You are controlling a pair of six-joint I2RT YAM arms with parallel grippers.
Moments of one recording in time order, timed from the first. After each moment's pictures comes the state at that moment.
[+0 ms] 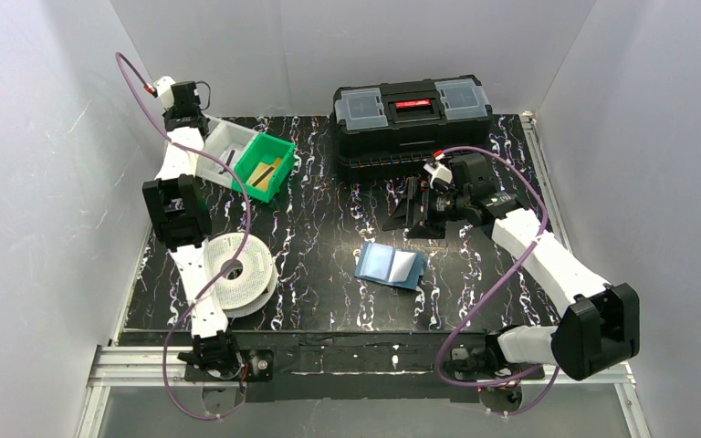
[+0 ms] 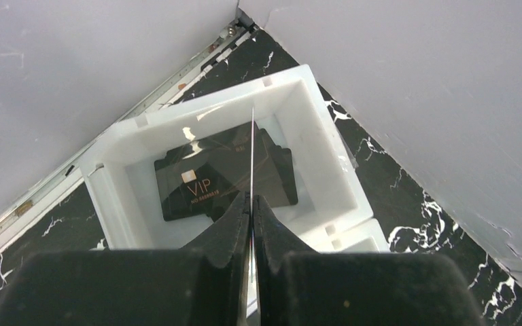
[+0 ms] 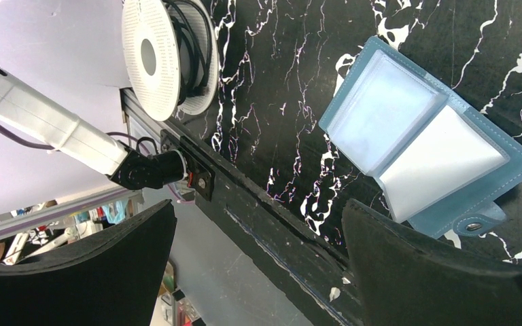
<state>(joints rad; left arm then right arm) 0.17 2.34 2.12 -0.33 -0.42 -0.45 0.40 1.28 1.04 -0.57 -0.64 0.60</state>
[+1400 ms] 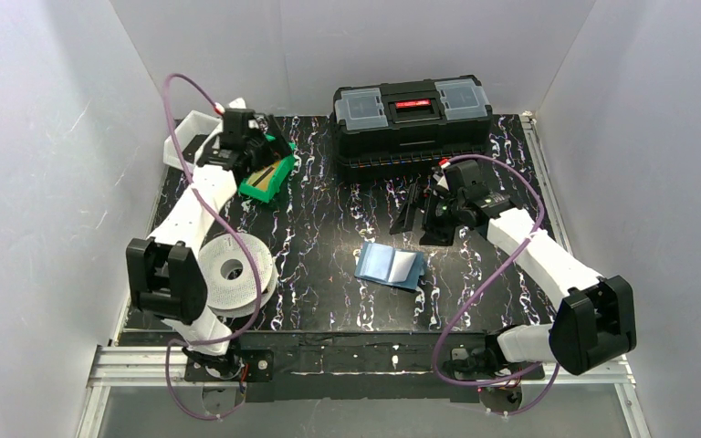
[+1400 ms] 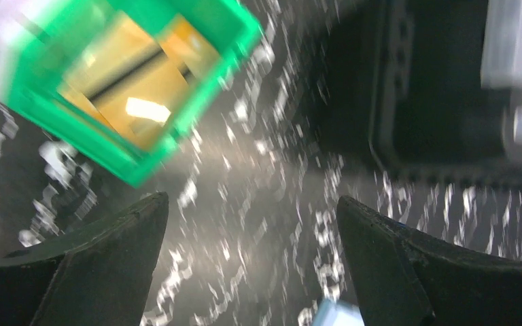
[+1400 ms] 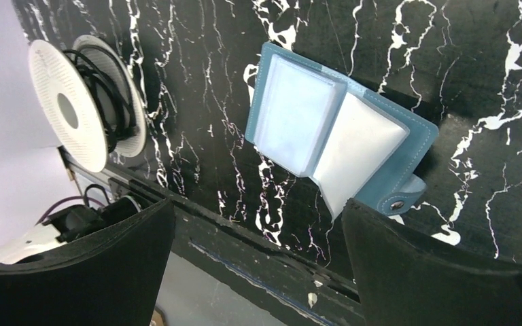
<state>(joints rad) -0.15 1.63 1.44 -0.44 -0.08 -0.55 0.42 1.31 1.02 -0.63 -0.41 0.65</state>
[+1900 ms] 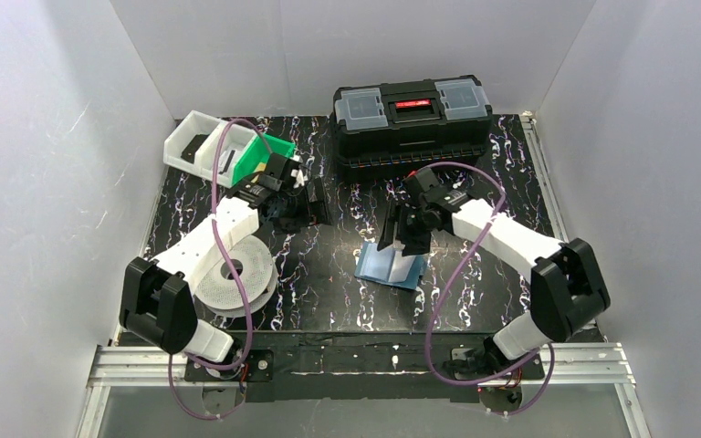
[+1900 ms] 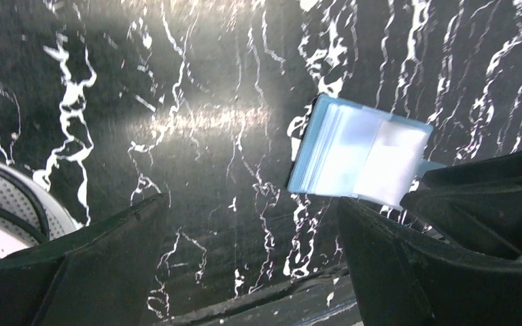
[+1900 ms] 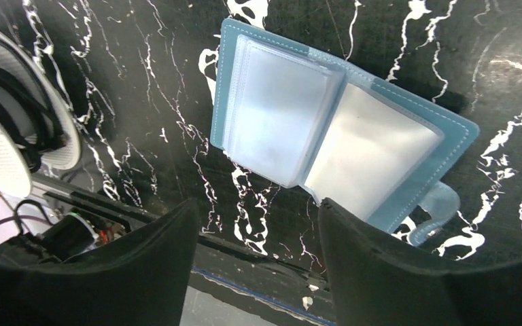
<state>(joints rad) -0.47 1.45 1.18 -0.70 0.11 -0.59 0.60 1.50 1.09 -0.68 -0.22 0.73</state>
